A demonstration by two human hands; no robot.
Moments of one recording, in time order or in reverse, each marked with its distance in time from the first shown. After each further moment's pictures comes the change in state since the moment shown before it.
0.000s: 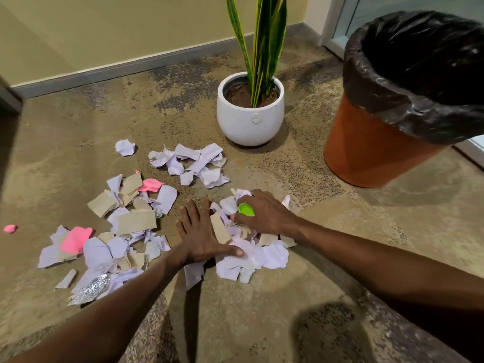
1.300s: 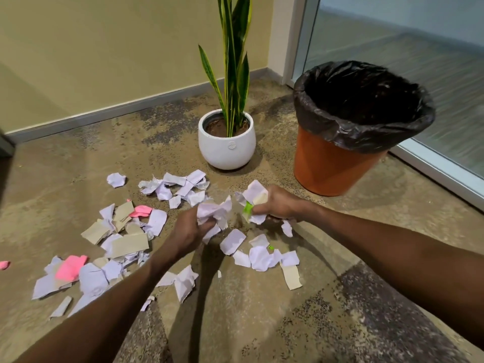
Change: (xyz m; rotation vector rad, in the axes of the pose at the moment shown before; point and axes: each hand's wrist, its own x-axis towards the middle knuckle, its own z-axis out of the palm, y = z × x) left_hand -0.021 0.047 -0.055 -0.216 0.321 0.386; right_hand -0.047 0.013 -0.096 0.489 -0.006 0.233
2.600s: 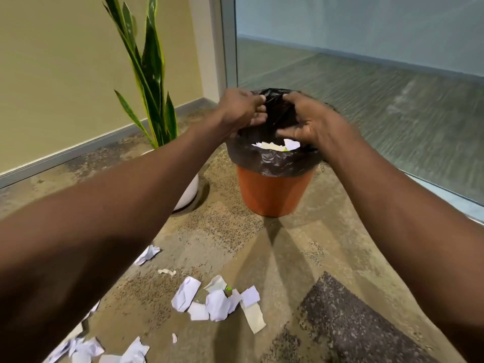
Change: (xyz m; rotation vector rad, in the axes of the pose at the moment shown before) left_hand 0.200 0.339 0.027 -0.657 -0.182 0.072; right_hand -0.044 -0.048 -0.252 1.016 0.732 0.092
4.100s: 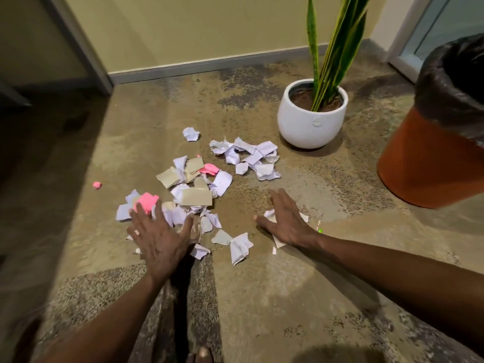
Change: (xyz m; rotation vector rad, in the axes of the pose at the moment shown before) left_hand -0.400 -0.332 -0.276 1.079 0.943 -0.594; right_hand -0.129 0.381 0.140 -1.291 -0.849 -0.393
